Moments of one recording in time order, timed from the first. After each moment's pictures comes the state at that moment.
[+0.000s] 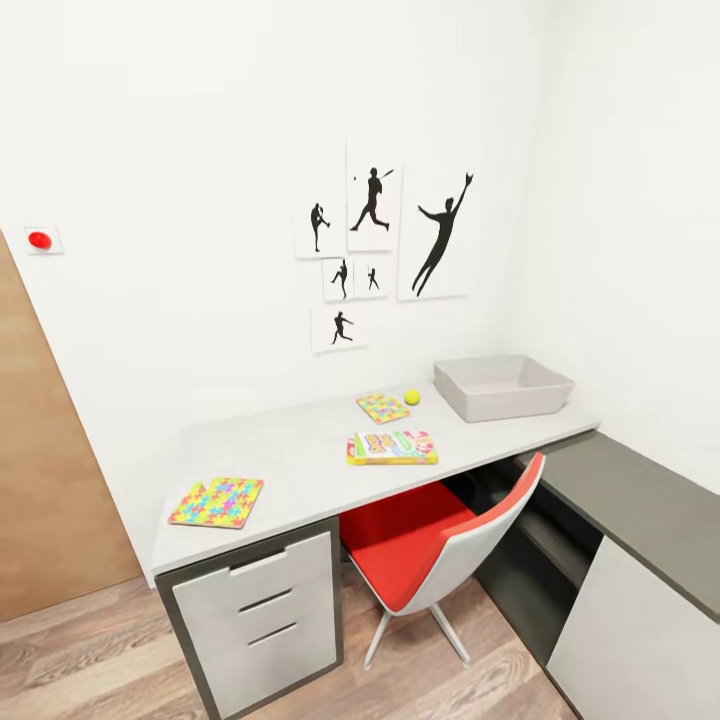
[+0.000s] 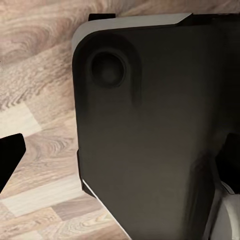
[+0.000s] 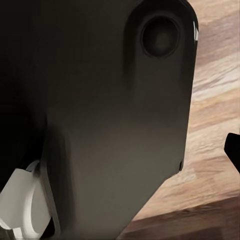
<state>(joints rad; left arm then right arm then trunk) -0.04 -0.01 -0.01 -0.05 0.00 0.05 0.00 0.00 0.04 -0.01 0.00 0.00 0.00 0.00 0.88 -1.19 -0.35</state>
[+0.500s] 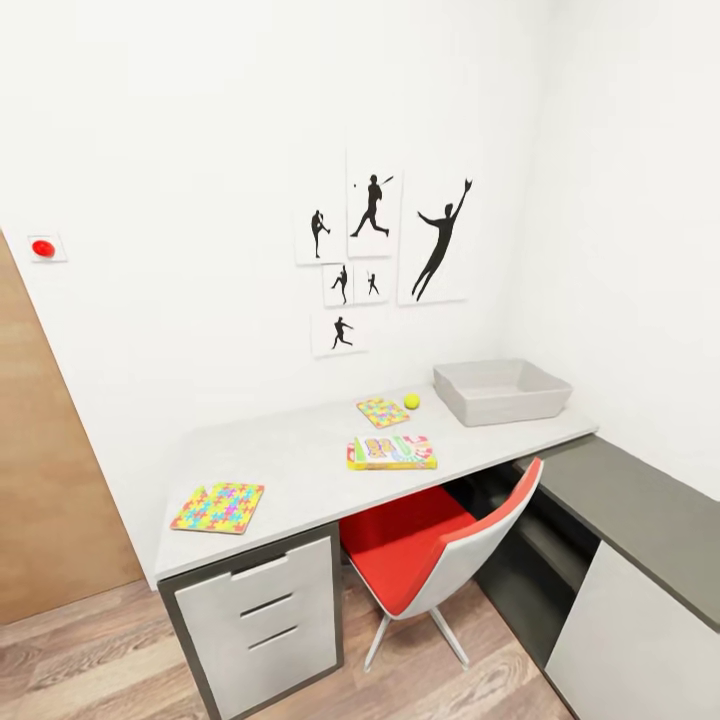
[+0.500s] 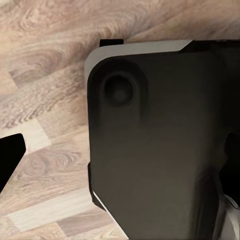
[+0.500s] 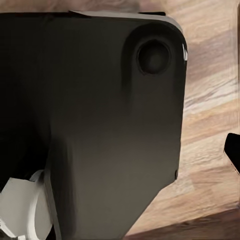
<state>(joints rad) -0.04 0.01 -0.01 -0.05 0.00 -0.03 0.00 0.00 0.04 -0.01 0.00 0.00 -0.07 0.00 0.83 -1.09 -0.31</state>
